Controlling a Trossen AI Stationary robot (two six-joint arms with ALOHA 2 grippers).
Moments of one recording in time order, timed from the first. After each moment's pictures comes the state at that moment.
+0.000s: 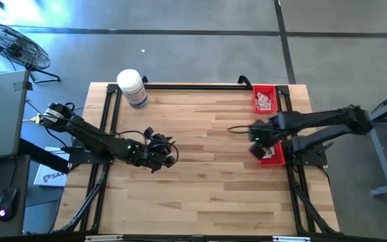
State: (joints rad) left arm -0.35 1.38 0.74 -0.18 -0.89 -0.61; right arm 0.04 1.18 0.96 -1.28 0.09 0.81
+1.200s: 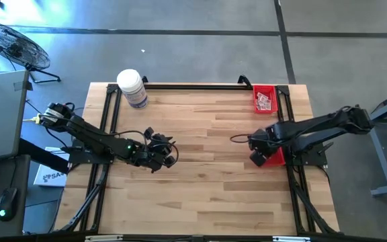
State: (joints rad) left arm -0.35 1.38 0.74 -0.18 -0.89 -0.61; right arm 0.08 1.16 0.70 -1.13 -0.02 0.95
